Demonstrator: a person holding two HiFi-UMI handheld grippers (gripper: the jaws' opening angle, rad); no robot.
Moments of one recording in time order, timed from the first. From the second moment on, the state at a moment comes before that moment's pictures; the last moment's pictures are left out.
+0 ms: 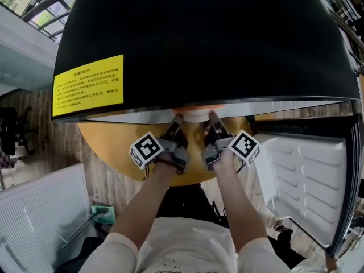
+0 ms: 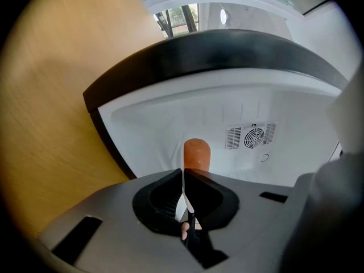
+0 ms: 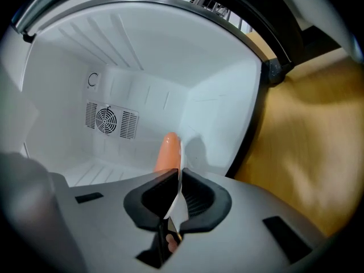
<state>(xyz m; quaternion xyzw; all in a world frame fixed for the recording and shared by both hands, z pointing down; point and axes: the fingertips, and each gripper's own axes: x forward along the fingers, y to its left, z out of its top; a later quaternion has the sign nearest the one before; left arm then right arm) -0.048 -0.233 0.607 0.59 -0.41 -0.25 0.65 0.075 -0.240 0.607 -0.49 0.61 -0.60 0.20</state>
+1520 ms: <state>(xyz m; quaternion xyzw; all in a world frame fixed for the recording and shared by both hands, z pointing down) -0.044 -0.257 0.628 0.58 -0.44 -0.22 0.65 0.075 -0.273 0.625 -0.53 0.61 -0.56 0.15</state>
